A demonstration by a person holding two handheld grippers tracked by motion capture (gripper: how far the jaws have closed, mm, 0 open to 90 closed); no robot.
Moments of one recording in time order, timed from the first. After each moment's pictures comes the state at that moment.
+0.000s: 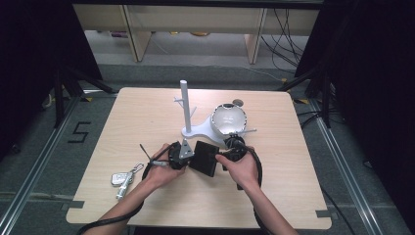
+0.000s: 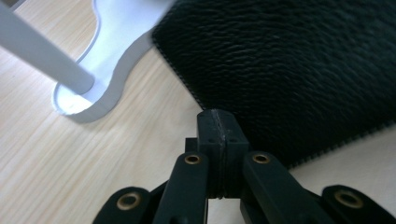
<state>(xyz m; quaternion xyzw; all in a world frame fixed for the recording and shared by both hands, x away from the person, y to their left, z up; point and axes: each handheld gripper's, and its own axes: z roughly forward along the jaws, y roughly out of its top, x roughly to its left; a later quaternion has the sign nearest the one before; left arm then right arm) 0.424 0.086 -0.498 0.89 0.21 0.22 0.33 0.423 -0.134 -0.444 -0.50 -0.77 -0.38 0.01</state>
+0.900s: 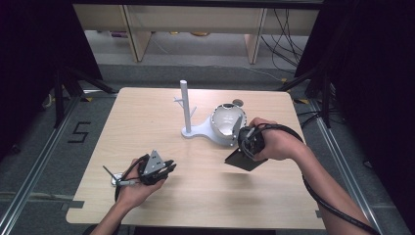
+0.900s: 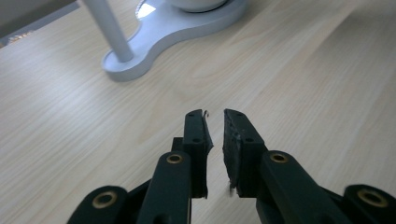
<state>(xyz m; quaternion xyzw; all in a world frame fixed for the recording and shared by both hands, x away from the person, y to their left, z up) 0.363 0.162 -0.489 0.83 0.28 0.25 0.42 0.429 -0.166 -0.354 -0.03 -1.00 -0.03 -0.08</state>
